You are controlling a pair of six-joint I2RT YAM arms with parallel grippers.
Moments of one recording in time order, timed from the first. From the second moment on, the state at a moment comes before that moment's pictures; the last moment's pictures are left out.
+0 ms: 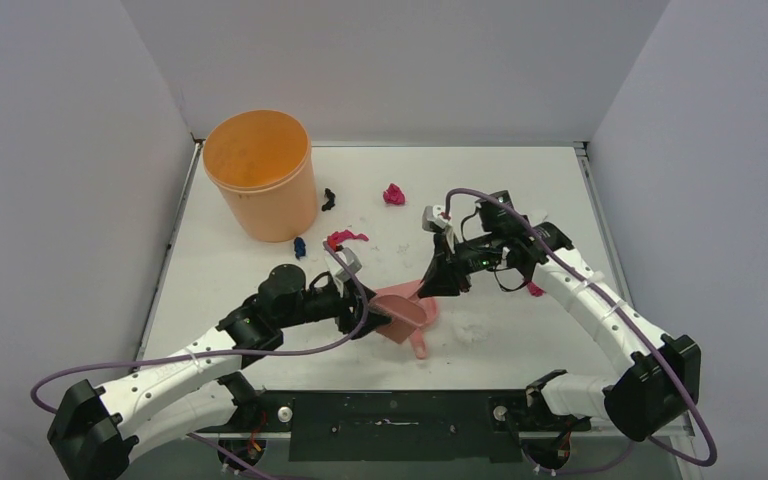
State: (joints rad) left arm -0.83 0.89 0.51 0.17 0.45 -0.31; right arm 0.50 1.26 1.10 -0.75 -1.04 -0.45
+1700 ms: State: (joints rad) left arm -1.18 1.67 0.93 -0.29 -0.43 -1.08; right arm -0.32 0.84 0.64 -0.11 -0.86 0.13
